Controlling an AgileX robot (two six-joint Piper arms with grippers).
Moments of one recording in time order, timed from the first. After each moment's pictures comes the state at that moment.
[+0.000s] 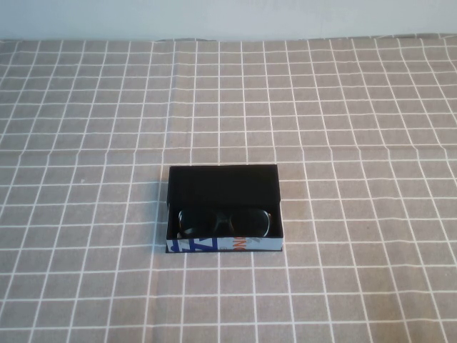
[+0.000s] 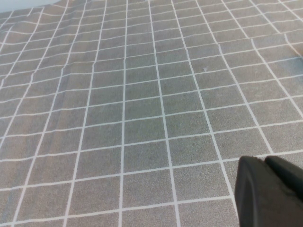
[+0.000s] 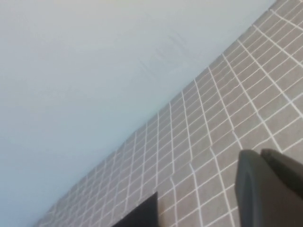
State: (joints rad) right arm 0.10 -0.01 0.03 0.86 0.08 -0.01; left arm -0.06 -0.02 0.02 0.03 0.37 0.08
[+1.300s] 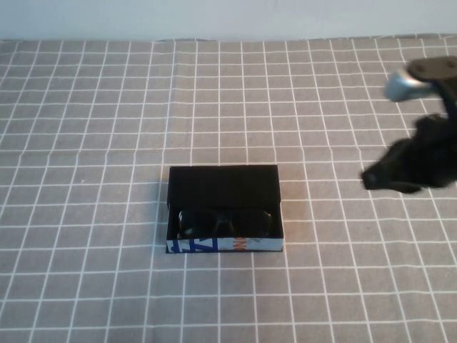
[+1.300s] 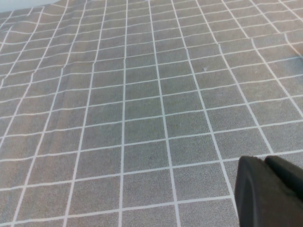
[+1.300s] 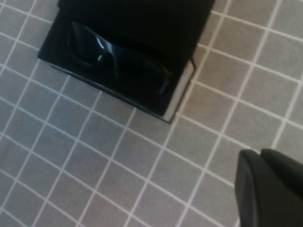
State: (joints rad) right arm 0.27 1.37 -1.10 0.51 0.87 -0.39; left arm -0.06 -0.02 0.02 0.03 0.37 0.08
